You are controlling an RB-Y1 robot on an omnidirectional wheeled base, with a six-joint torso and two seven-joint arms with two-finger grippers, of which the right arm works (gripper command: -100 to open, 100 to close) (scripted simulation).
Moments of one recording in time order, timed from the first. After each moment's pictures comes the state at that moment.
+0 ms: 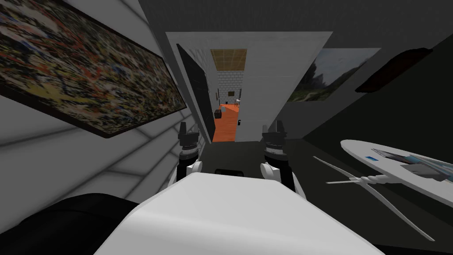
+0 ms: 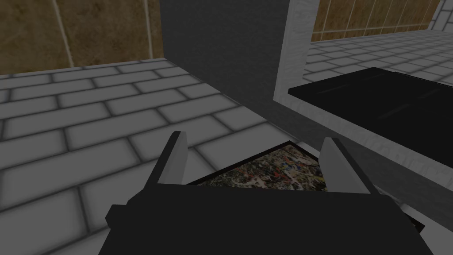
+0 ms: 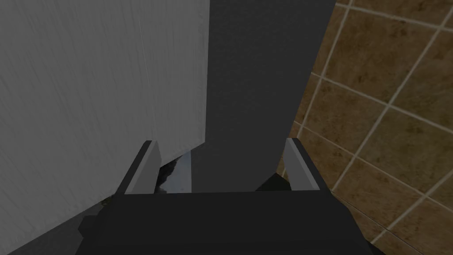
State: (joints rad) arm 0.46 -0.04 0.06 -2.34 0.06 -0.42 -0.13
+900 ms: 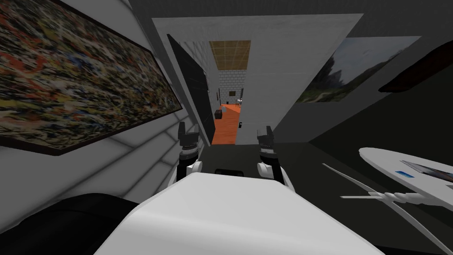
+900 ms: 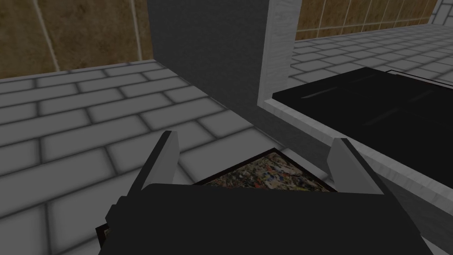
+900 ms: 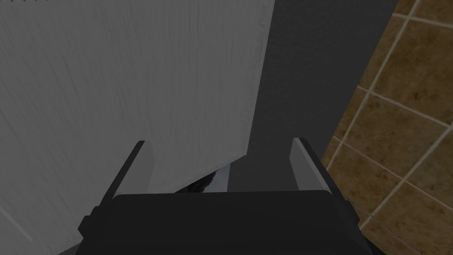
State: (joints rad) arm 0.41 -0.06 0.05 -2.14 0.05 -0.47 -0.12
